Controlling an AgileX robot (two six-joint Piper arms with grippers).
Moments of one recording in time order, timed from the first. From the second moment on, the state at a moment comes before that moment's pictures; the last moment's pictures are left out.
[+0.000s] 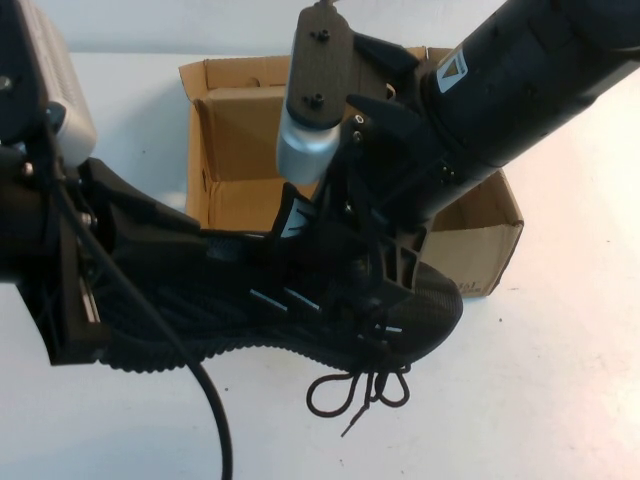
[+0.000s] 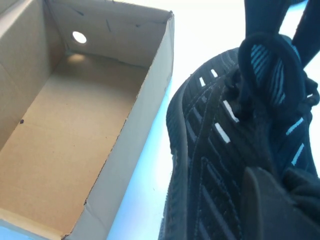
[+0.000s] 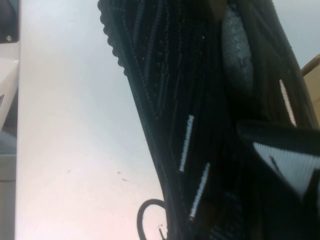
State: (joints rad) right arm 0.70 1.59 -1.67 0.49 1.23 -0.83; left arm -0.28 1.05 -1.08 -0.74 1.06 1.17
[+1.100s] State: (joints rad) right arm 0.61 1.81 -2.04 0.15 1.27 -0.79; left arm -0.28 1.00 -1.11 -0.71 0.90 0.98
